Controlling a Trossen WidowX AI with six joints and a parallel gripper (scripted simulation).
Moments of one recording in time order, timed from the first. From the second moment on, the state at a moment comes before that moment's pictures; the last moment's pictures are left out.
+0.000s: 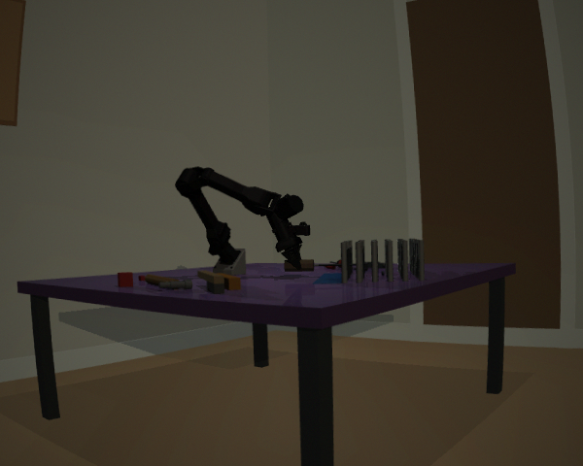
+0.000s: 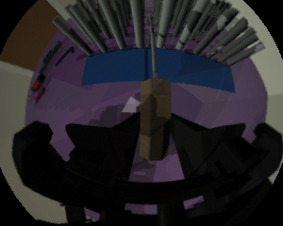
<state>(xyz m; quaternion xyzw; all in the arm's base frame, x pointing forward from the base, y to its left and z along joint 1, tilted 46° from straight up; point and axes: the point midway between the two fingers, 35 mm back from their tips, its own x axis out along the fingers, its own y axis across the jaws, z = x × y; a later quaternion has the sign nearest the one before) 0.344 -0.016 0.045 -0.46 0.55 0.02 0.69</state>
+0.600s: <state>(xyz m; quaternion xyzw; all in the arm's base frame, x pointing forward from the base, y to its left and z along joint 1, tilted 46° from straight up) 0.354 -0.011 0.041 -0.46 0.55 0.02 0.69</state>
